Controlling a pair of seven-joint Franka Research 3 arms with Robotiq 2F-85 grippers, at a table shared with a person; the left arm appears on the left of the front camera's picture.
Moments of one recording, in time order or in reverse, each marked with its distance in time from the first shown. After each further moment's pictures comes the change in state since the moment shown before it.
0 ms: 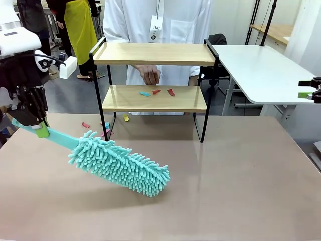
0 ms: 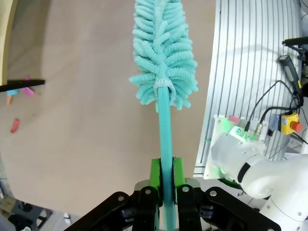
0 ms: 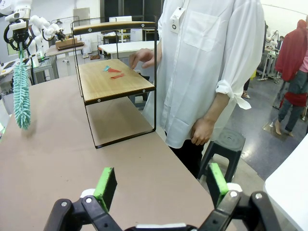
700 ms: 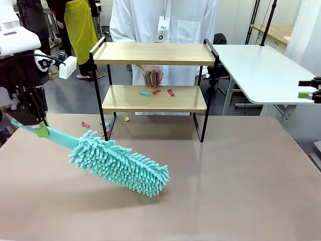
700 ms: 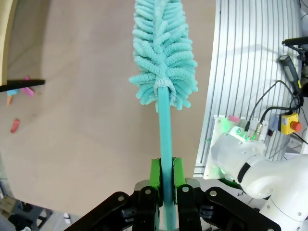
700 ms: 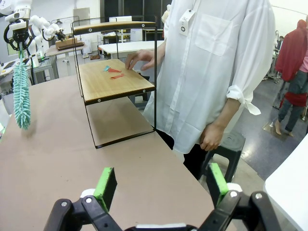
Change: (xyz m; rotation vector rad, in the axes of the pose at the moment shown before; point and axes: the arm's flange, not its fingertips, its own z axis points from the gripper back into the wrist) left arm 0.000 0.000 0.000 0.000 0.000 0.000; right arm 0.000 0.000 0.000 0.000 0.000 0.000
